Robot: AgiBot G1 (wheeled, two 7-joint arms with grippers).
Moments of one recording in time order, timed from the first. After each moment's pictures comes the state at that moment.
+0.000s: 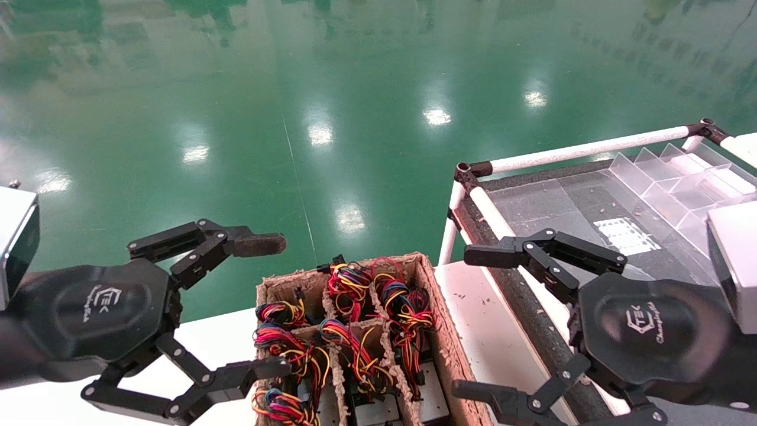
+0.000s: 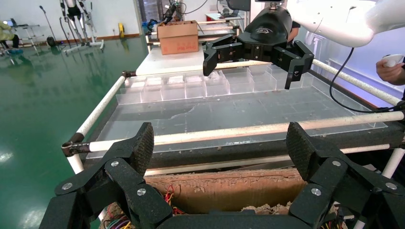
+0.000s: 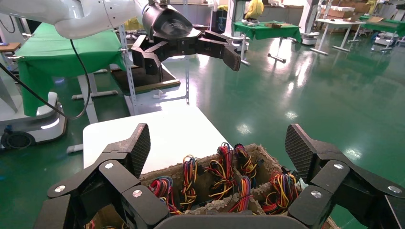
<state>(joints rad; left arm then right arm) -1.09 0.58 0.37 -1.26 0.67 1.46 -0.14 1.08 -0.61 -0.28 1.28 -0.73 -1.50 0.19</state>
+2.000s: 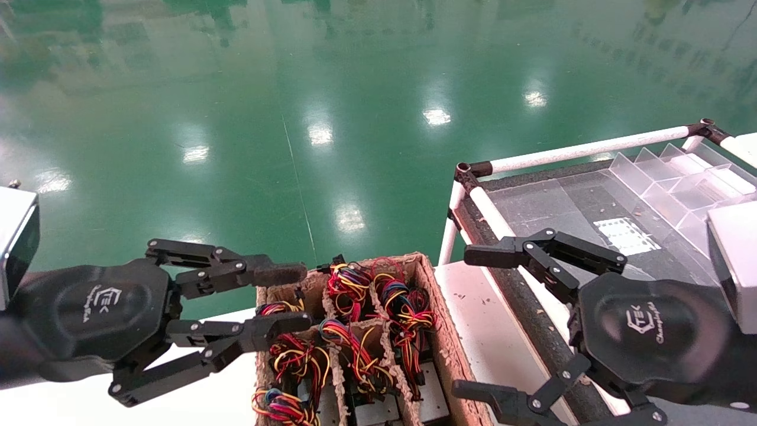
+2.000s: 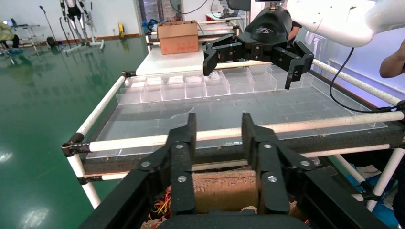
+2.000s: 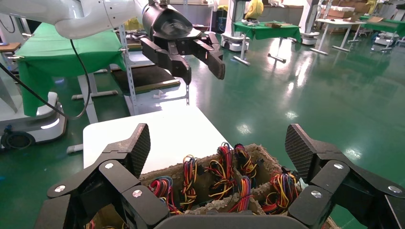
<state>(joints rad) -1.09 0.58 0.37 -1.26 0.67 1.46 -0.14 1.08 -0.61 -0.28 1.28 -0.73 -1.50 0.19</state>
